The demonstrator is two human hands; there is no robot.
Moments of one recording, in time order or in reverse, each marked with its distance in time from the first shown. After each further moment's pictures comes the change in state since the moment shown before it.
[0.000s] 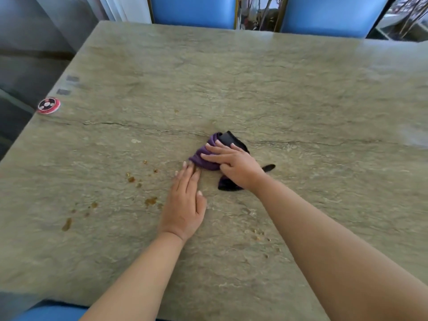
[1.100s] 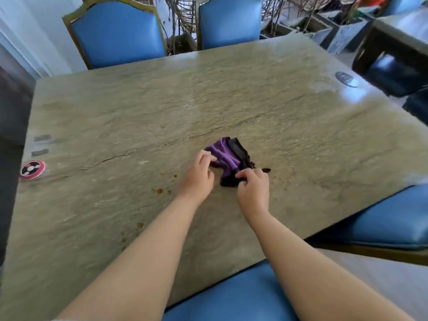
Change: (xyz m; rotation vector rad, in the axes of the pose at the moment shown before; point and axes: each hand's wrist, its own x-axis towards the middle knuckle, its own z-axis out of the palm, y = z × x) left_hand 0.032 -0.047 -0.062 -0.337 -0.256 0.422; right_hand -0.074 -0.151 0.110 0.120 0.942 0.930
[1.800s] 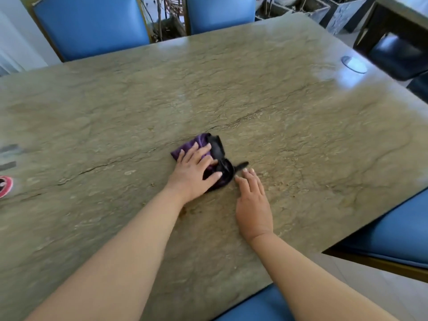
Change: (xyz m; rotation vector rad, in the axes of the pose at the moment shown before) left_hand 0.050 -0.043 0.003 0.318 -0.346 0.112; right_hand 0.003 0.020 0.030 -0.225 -0.022 -0.209
